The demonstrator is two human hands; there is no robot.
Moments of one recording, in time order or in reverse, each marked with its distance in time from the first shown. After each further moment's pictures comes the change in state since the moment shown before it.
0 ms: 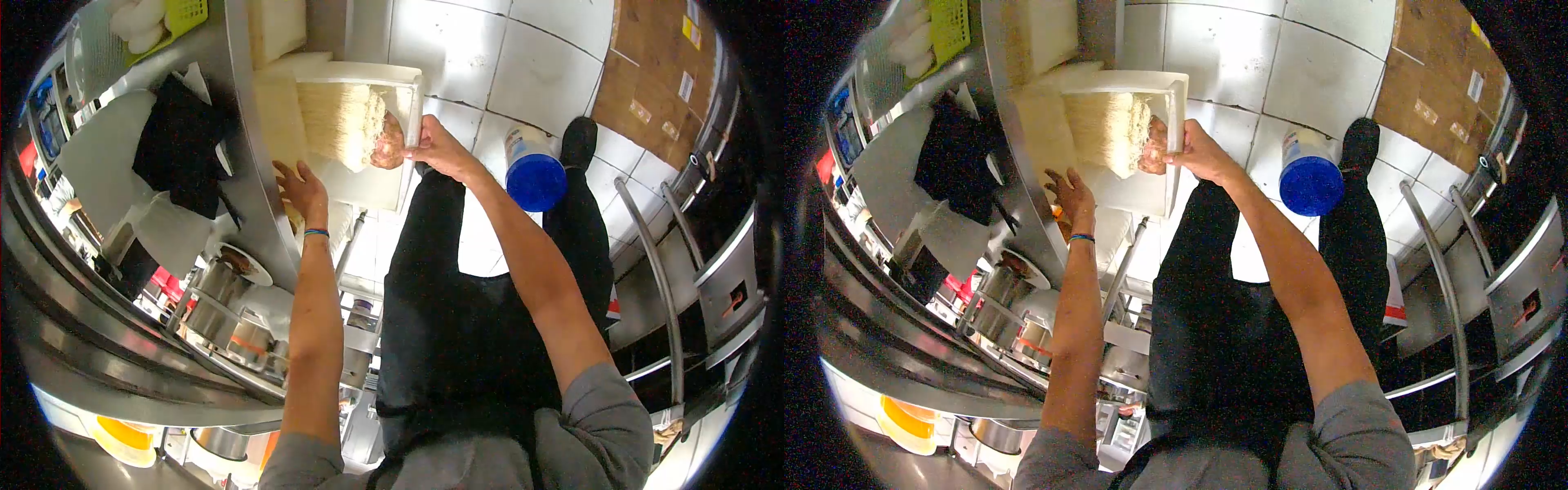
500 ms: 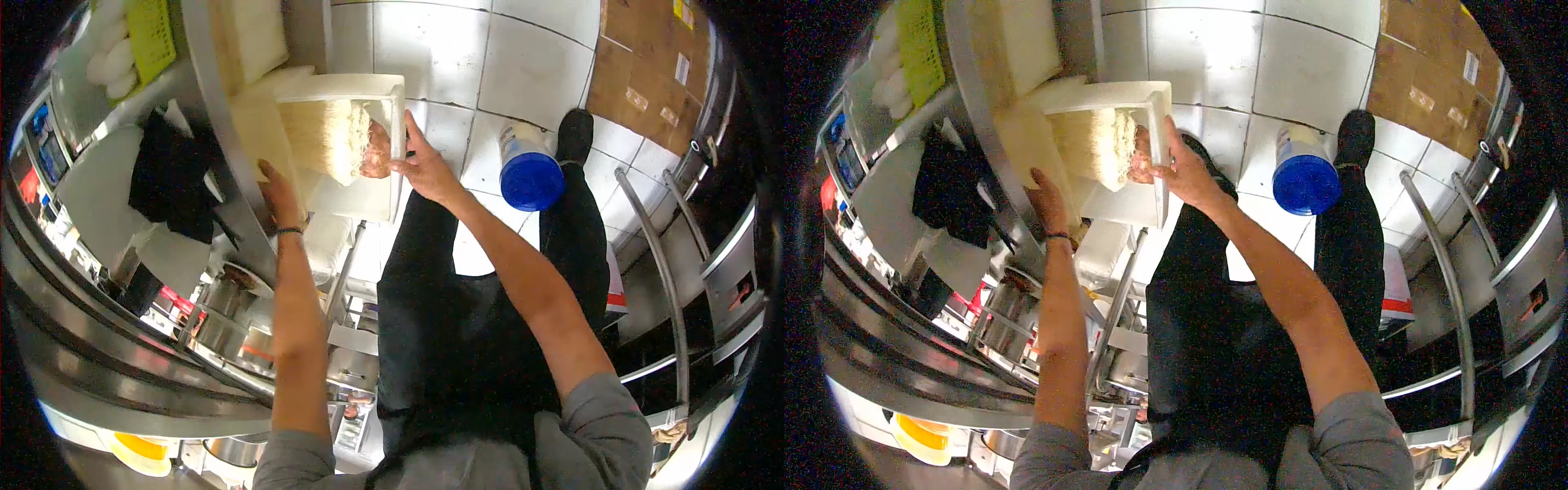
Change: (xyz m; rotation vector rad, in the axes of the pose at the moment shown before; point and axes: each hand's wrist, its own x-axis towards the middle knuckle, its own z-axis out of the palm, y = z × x) left_hand 0.035 0.055 -0.061 -0.454 0.005 -0.121; right_hand -0.026 -0.009 0.024 0.056 0.150 -0.208
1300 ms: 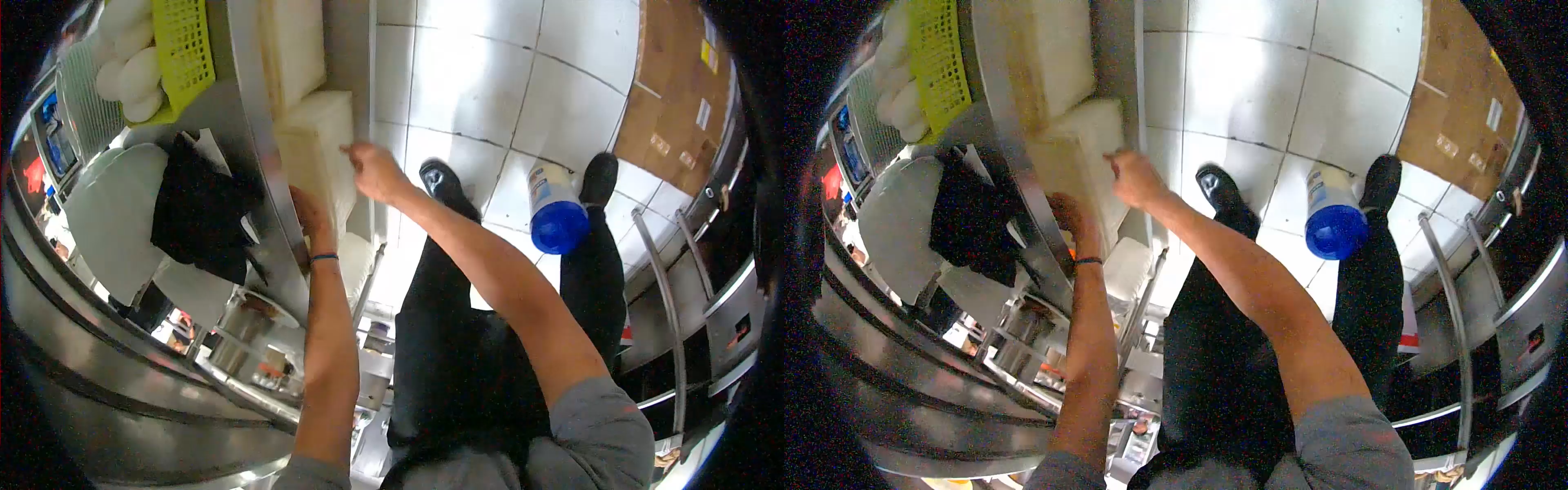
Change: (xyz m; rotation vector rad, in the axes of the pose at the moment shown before) left_hand 0.059 -0.097 0.063 0.713 0.003 0.386; right_hand 0.145 -0.037 0.113 -0.477 -0.154 0.026
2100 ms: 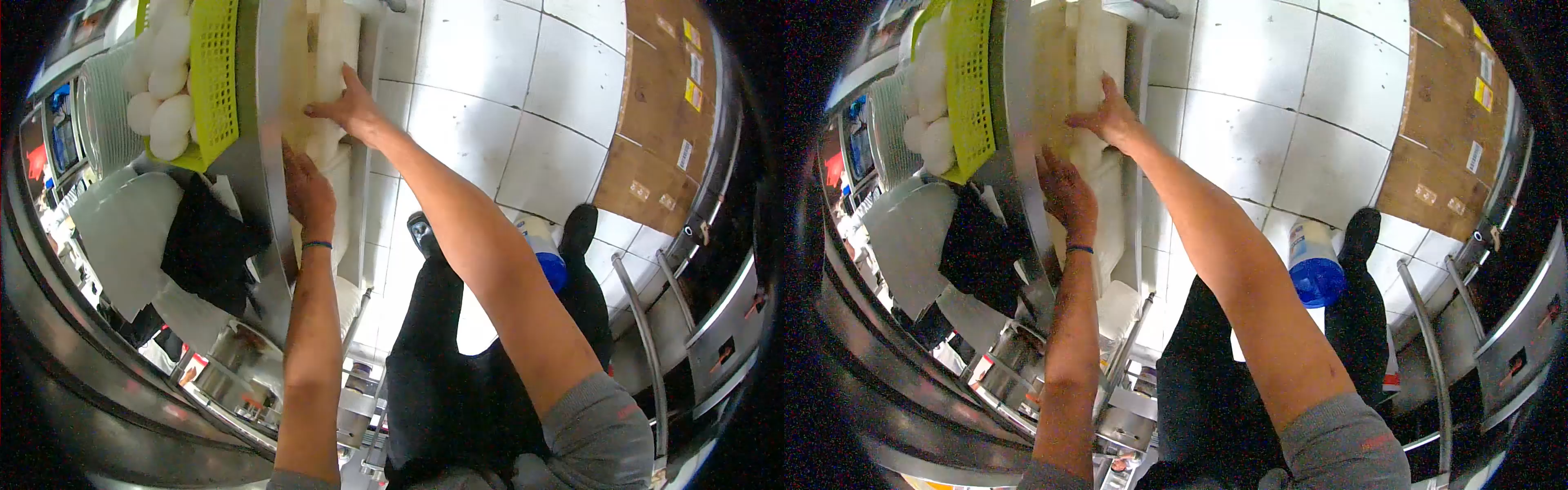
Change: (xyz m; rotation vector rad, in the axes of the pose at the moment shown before) left_hand 0.092 0.154 -0.162 -0.633 0.100 0.070; right_hand 0.120 -0.090 -0.117 0.433 0.141 -0.174
